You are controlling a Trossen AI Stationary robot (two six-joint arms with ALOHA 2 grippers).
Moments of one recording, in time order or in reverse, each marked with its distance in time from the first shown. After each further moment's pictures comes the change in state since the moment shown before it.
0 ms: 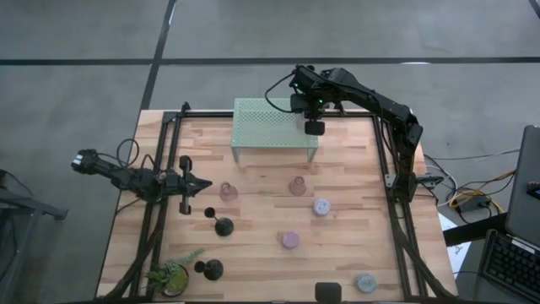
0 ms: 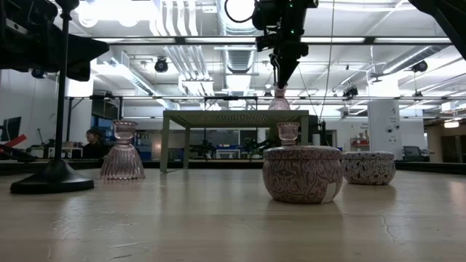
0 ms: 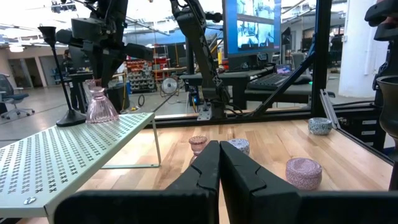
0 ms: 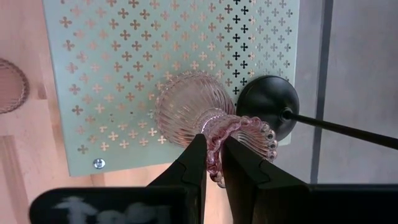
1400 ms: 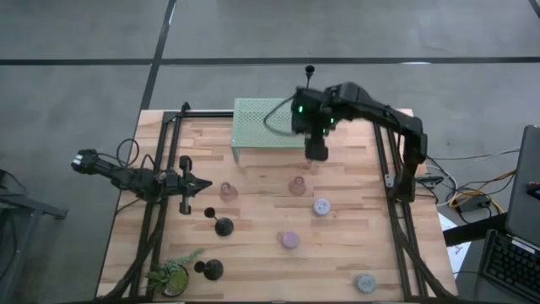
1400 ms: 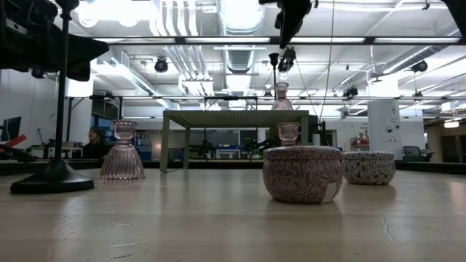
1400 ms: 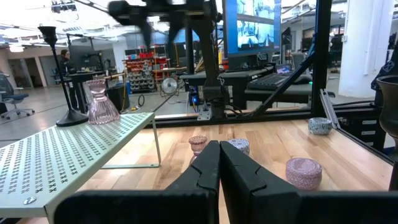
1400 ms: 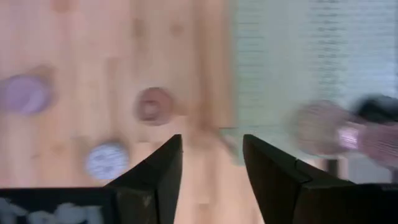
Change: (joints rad) left arm 0.000 0.000 0.000 0.000 0.000 0.000; right arm 0.282 -0.081 0.115 -0.199 -0.166 0.336
